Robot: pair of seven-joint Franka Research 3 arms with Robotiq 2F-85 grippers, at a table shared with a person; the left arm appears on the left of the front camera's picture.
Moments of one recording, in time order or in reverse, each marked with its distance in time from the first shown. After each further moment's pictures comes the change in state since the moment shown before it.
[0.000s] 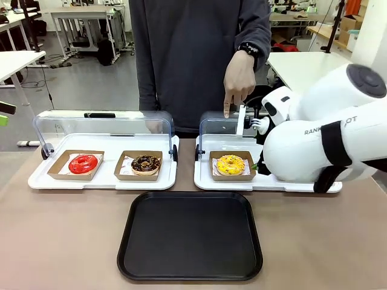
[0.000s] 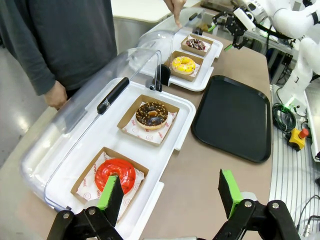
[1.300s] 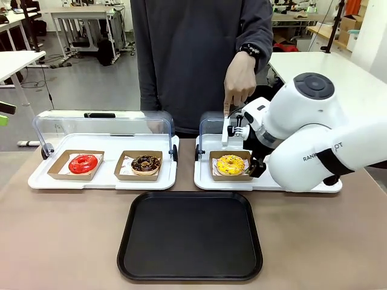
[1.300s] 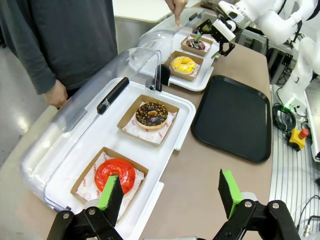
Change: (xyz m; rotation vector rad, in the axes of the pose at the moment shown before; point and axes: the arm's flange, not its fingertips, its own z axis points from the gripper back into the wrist) left arm 0.000 0.000 0.000 0.000 0.000 0.000; right arm 0.015 -0.017 -0.064 0.052 0.140 0.027
